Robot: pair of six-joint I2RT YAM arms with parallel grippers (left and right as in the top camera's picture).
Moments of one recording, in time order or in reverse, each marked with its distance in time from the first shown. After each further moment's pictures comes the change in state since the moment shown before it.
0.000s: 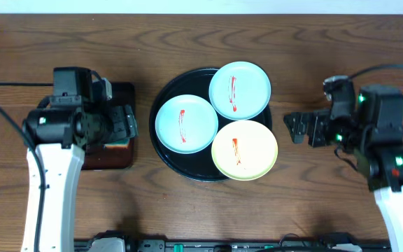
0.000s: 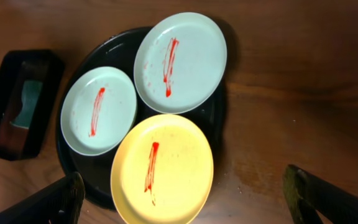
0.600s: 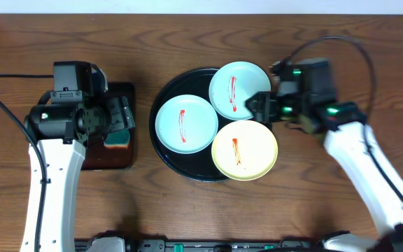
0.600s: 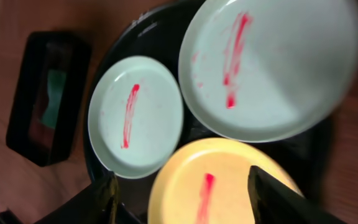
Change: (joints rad) left arm 0.000 0.019 0.000 0.095 -0.100 0.000; right arm 0.228 0.399 0.013 0.315 -0.056 0.196
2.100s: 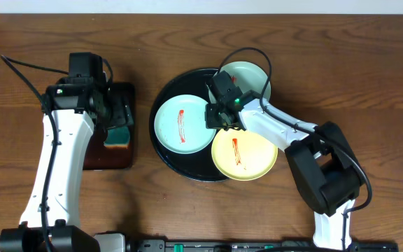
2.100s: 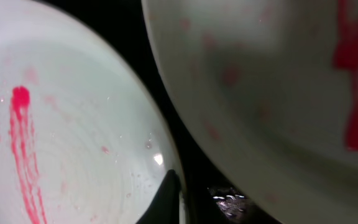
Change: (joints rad) left arm 0.000 0.175 0.000 0.017 -0.116 0.000; right arm 0.298 0.582 0.234 0.074 0.308 0.264
